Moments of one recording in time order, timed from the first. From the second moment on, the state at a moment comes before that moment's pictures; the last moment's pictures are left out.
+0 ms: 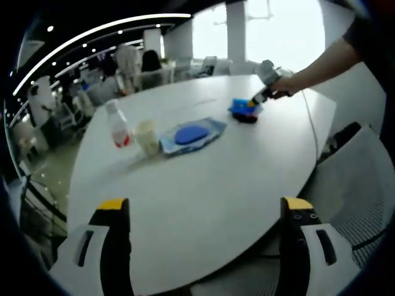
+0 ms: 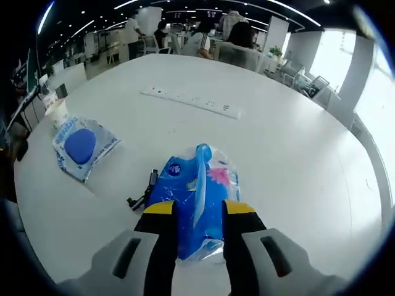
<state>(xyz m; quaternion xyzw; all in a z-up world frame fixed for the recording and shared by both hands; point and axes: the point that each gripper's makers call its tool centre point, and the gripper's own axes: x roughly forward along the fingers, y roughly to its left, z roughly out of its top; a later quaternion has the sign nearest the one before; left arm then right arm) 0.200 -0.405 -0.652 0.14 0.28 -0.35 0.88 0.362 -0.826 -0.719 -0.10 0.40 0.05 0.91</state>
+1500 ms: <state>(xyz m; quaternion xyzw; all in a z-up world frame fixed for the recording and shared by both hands) 0.199 -0.404 -0.655 0.15 0.28 -0.36 0.88 0.358 -0.803 -0.687 -0.13 0.37 0.06 0.92</state>
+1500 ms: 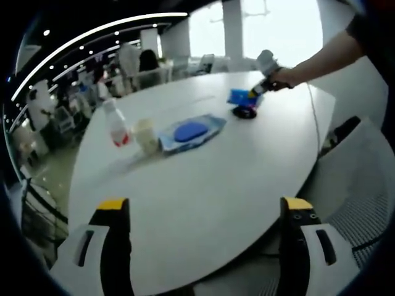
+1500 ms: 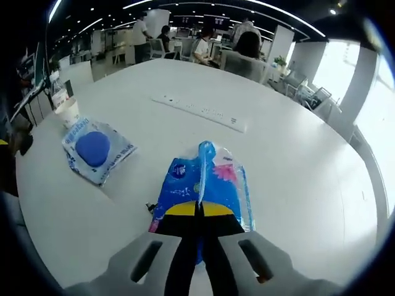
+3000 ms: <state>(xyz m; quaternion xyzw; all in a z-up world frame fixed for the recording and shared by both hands) 0.203 -0.401 -0.649 0.14 0.27 -0.35 0.89 0.397 -0.668 -0.681 -0.18 0.34 0.20 0.90</state>
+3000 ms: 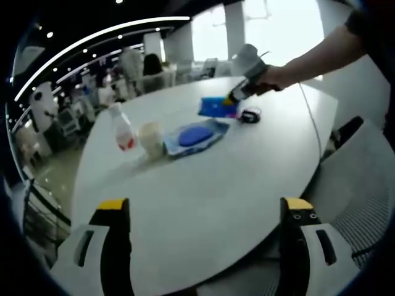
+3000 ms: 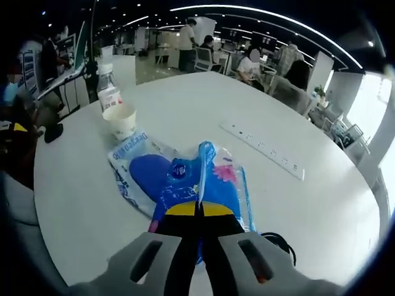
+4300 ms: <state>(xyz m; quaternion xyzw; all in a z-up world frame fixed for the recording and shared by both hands) 0.203 -0.397 -0.657 0.16 0.28 -0.35 0.88 0.396 -0.621 -0.726 -0.19 0.37 0.24 0.88</state>
